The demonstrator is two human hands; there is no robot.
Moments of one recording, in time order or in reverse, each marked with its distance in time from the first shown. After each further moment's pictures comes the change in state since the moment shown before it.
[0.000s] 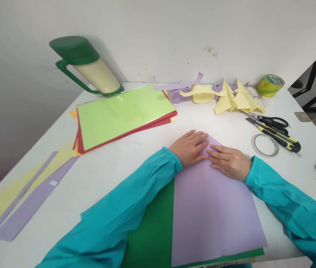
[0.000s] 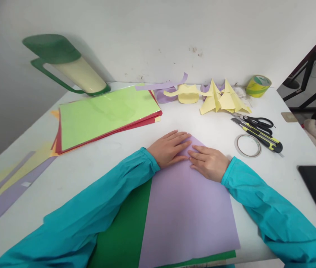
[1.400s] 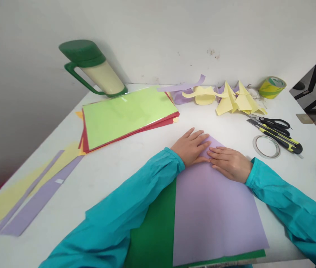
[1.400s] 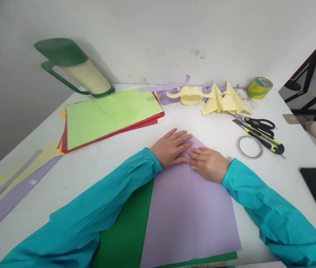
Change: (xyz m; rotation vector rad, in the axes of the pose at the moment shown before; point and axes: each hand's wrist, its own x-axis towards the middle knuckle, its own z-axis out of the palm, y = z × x) left_hand -0.003 -0.003 0.005 0.075 0.070 0.021; right_hand 0.002 -0.002 0.004 0.077 -0.013 0.034
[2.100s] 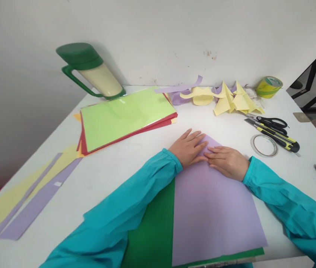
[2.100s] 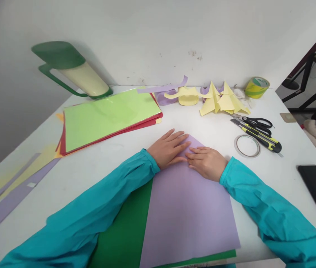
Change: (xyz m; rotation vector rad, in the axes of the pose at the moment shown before) left_hand -0.002 0.001 -0.004 0.022 -0.048 -0.013; right_hand -0.001 0.002 0.003 0.012 -0.034 0.038
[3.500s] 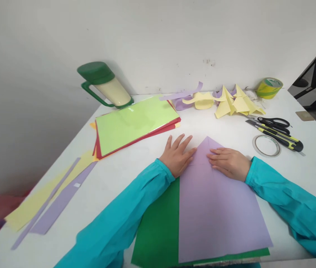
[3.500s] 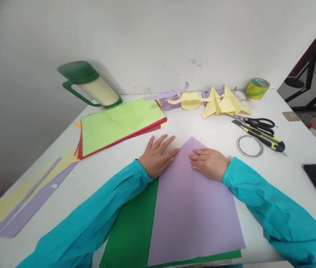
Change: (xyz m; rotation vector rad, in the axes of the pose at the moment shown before) left_hand -0.048 0.004 -0.002 0.003 0.072 -0.259; right_hand -0.005 0.002 0.004 0.033 -0.039 0.017
